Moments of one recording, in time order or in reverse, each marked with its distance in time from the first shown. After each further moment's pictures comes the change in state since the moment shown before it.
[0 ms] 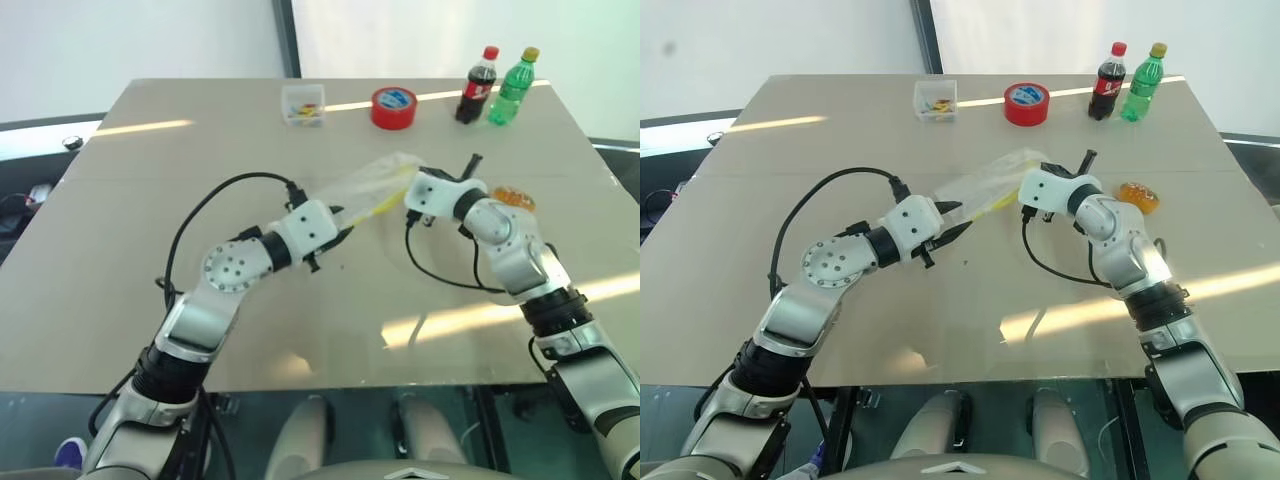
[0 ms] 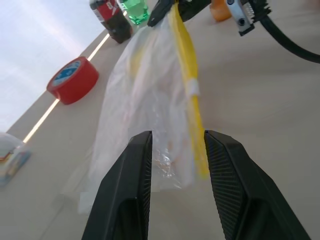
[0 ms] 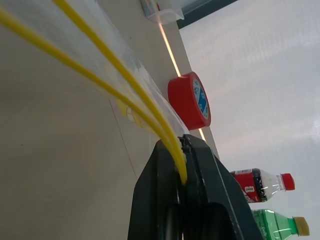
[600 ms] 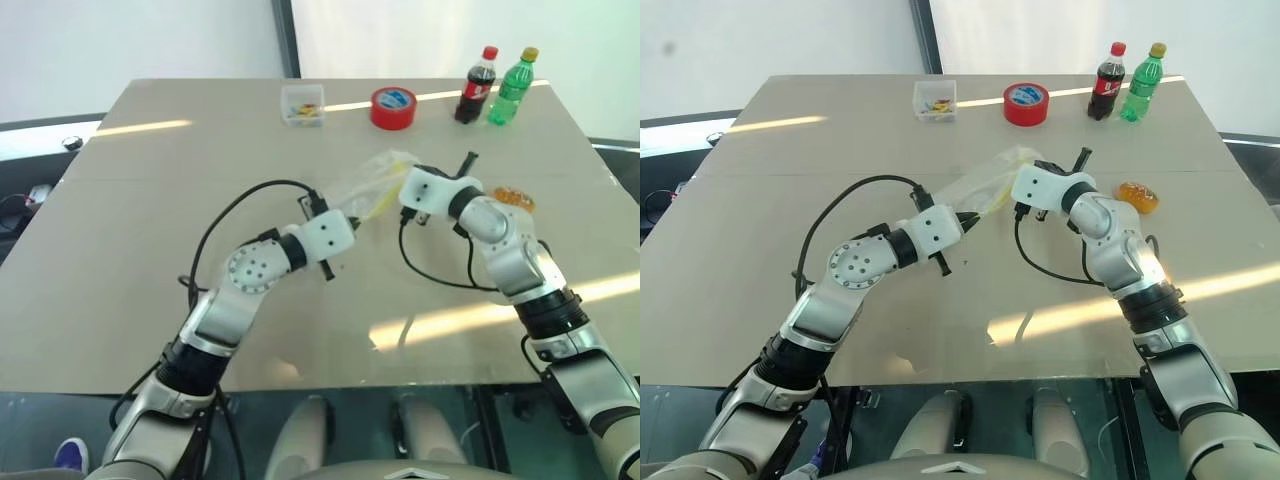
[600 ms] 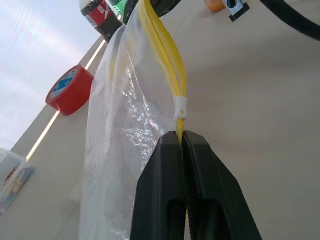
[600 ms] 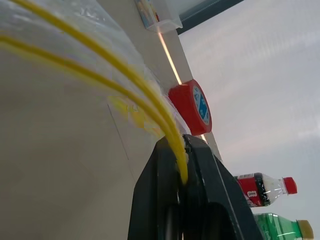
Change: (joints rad) left arm -0.033 -0.062 -0.057 0.114 0.125 -0.113 0.014; right arm 0.003 0.024 0.000 -0.073 0.008 0.078 0.033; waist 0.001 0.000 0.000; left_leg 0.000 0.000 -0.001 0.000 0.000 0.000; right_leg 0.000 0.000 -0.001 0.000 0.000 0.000
